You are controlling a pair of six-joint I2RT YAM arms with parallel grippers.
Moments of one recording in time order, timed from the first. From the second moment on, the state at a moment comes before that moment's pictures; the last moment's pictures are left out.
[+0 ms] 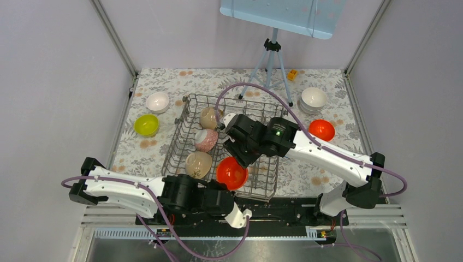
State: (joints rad) left arm -1.70 1.11 1.04 -0.95 -0.41 0.57; right arm 1.16 1.52 1.66 -1.19 0.14 0.31
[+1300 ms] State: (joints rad) left arm -1.71 1.05 1.04 -0.87 -0.56 0.35; right arm 1.20 1.44 1.52 -1.09 0.26 0.42
